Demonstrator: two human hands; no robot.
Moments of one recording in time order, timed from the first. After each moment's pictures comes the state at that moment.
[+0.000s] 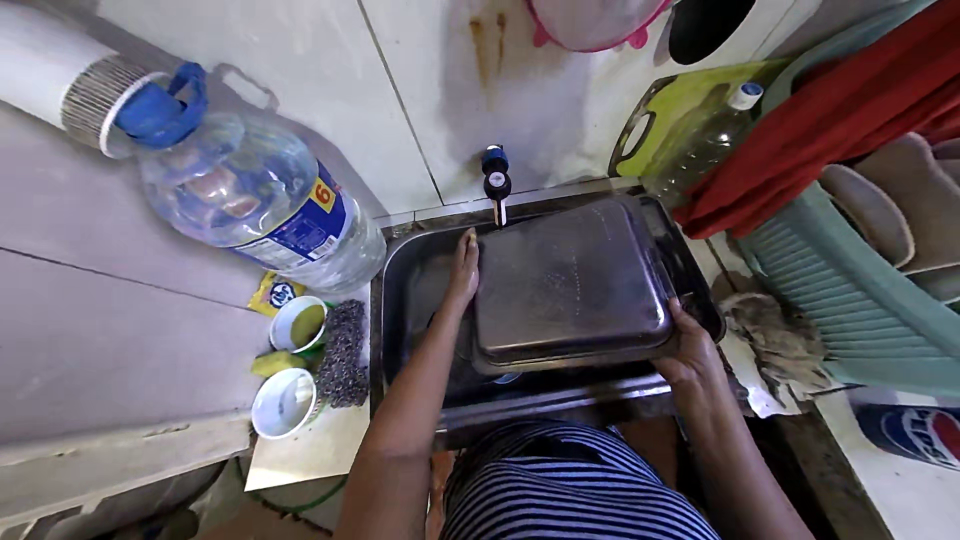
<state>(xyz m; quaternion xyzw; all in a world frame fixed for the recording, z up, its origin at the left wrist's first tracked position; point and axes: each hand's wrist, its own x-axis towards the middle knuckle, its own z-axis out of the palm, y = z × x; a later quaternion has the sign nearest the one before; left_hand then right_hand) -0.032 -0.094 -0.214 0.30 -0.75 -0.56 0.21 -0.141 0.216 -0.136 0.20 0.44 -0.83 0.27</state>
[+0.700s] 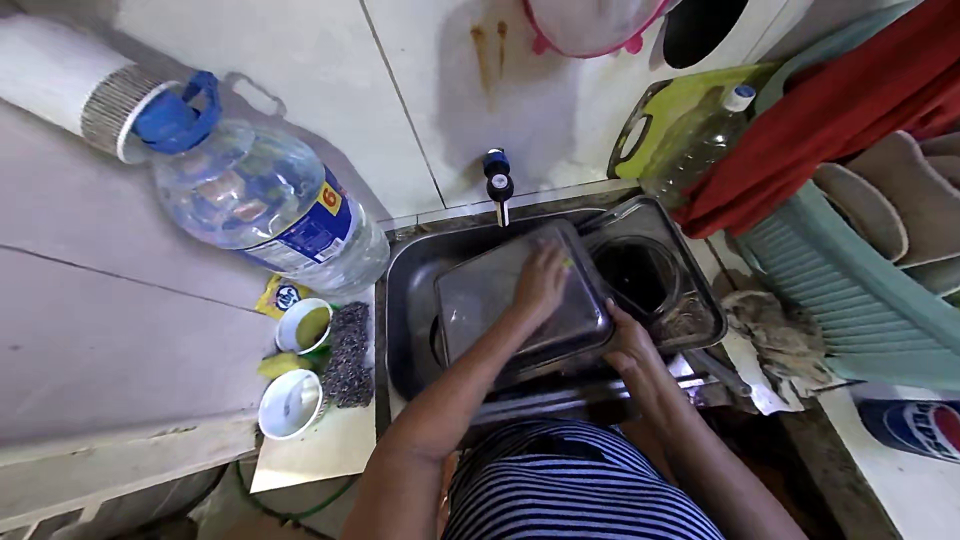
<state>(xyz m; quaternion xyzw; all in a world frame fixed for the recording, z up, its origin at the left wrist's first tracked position) -0.080 0.002 -0.176 0.15 -0.92 -0.34 0.09 -0.120 0.170 -0.179 0.19 0.45 -0.79 0.38</state>
